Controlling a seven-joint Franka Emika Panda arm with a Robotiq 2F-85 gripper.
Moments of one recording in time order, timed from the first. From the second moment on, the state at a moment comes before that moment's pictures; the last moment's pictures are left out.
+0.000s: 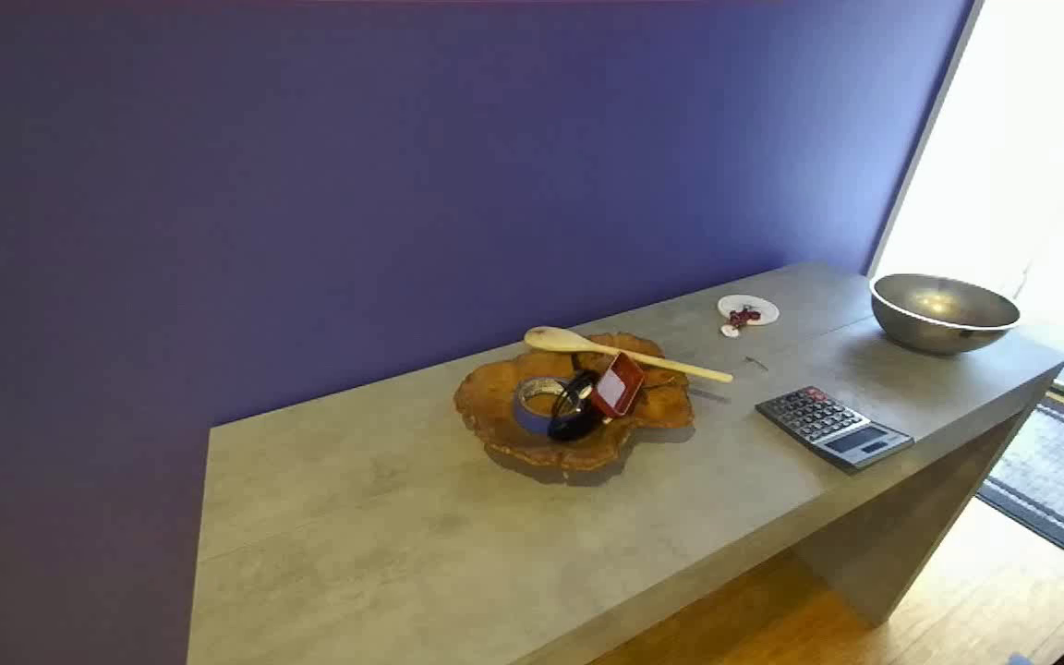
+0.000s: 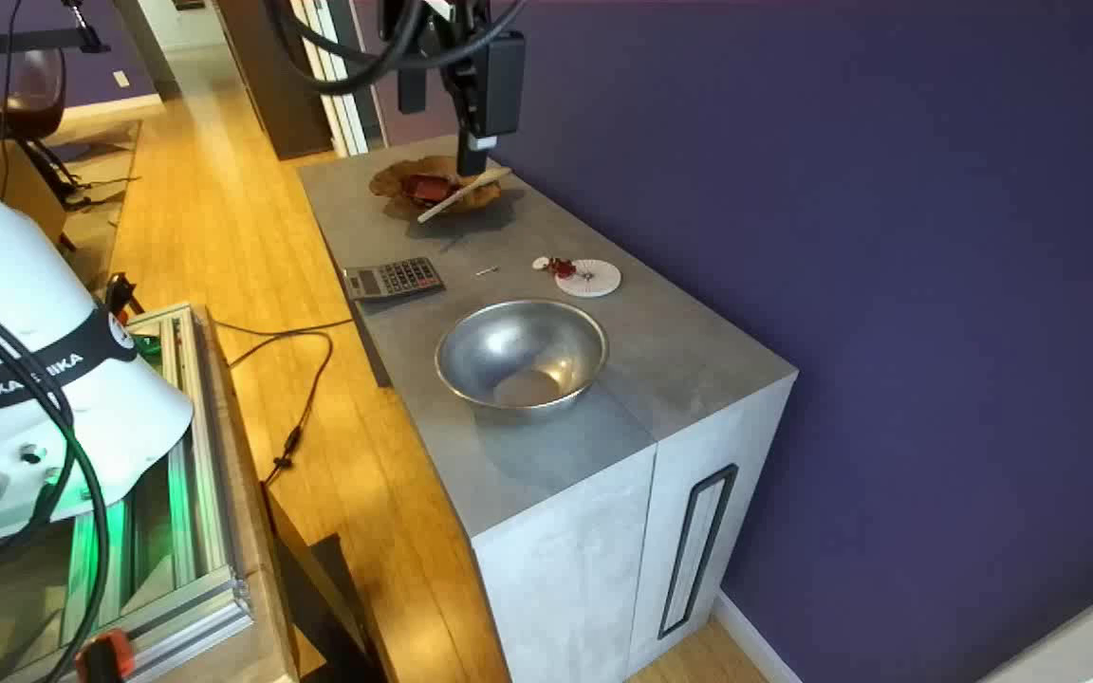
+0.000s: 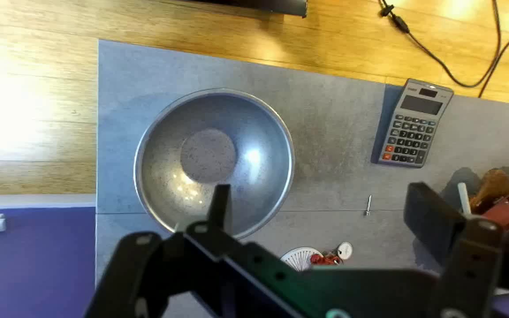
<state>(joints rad) -0.07 -0.35 -0.43 -2.43 0.07 1.89 -0.56</state>
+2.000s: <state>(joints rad) 0.15 -0.23 0.01 -2.60 0.15 2.01 -0.43</state>
